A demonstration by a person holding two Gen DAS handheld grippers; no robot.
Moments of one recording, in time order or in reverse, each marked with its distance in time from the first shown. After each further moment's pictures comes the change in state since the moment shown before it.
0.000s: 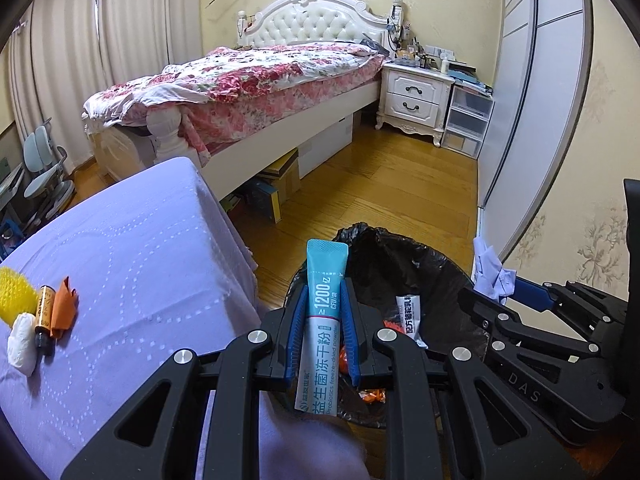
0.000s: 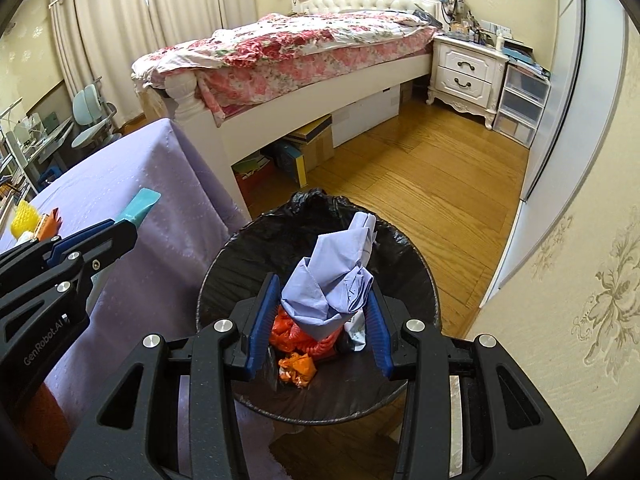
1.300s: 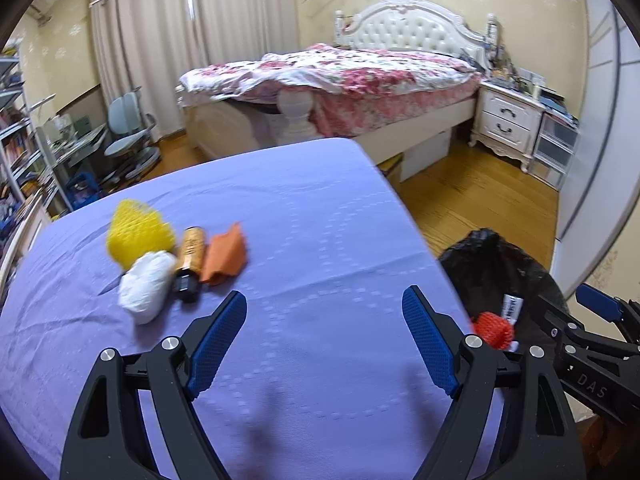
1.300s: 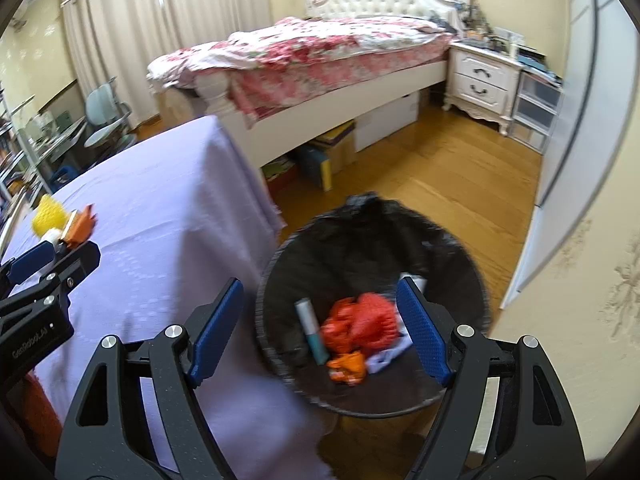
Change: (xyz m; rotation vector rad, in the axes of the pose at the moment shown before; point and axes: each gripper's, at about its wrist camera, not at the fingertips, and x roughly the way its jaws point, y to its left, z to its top) left arm -0.054 0.109 -0.036 -0.189 -0.005 0.303; right arm -0.011 0.080 -0.001 -0.033 -0.010 0.071
